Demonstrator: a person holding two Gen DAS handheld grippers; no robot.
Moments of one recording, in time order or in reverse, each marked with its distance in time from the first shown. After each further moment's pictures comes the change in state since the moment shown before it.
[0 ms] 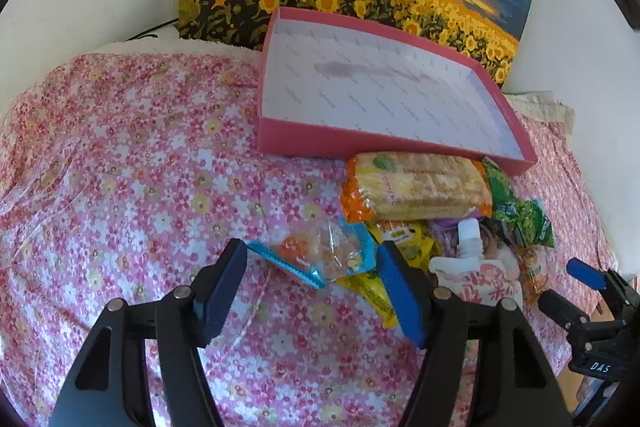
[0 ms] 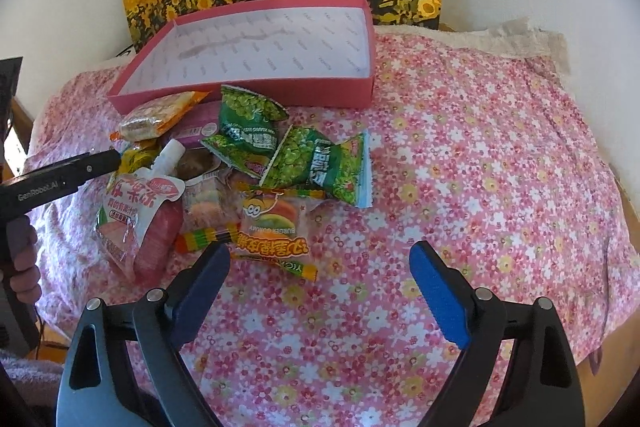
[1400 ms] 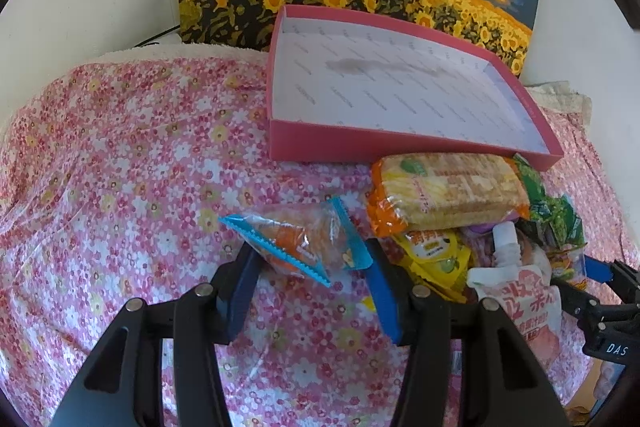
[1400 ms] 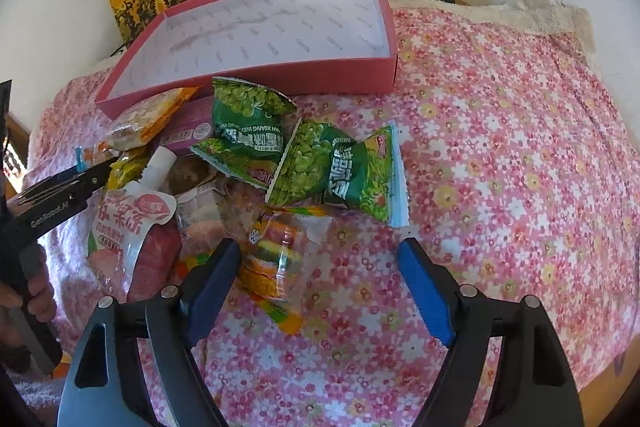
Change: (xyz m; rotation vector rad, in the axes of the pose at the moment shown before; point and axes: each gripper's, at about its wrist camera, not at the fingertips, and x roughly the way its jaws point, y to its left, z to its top) left arm 0.018 0.003 0.001 0.047 -0.018 0.063; right arm 0.040 0.005 0.011 0.042 0.063 0.045
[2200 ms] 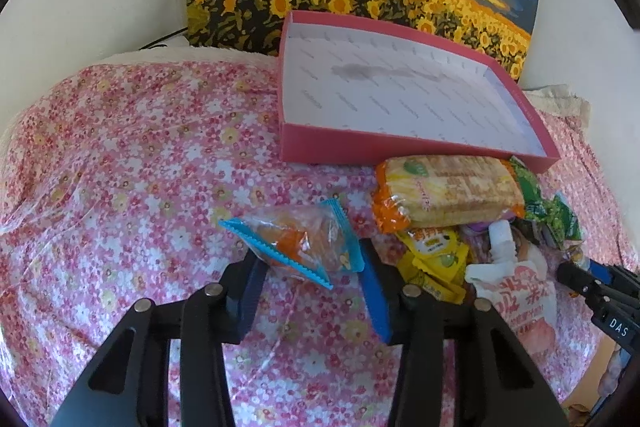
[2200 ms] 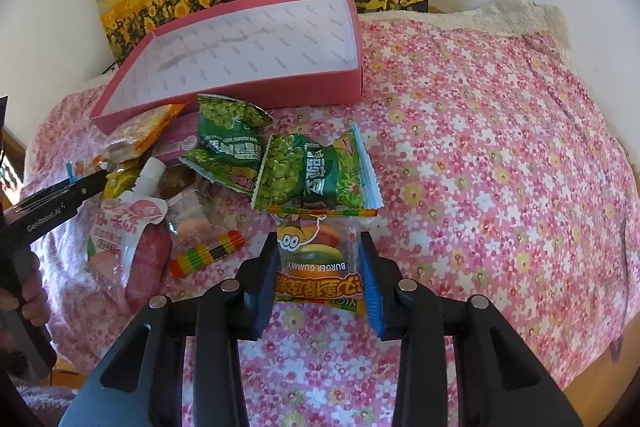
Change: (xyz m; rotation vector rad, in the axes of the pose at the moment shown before) left arm -0.013 0.012 -0.007 -0.009 -0.014 -0.011; right arm -0.019 -0.011 -0.005 0.044 -0.054 -0.020
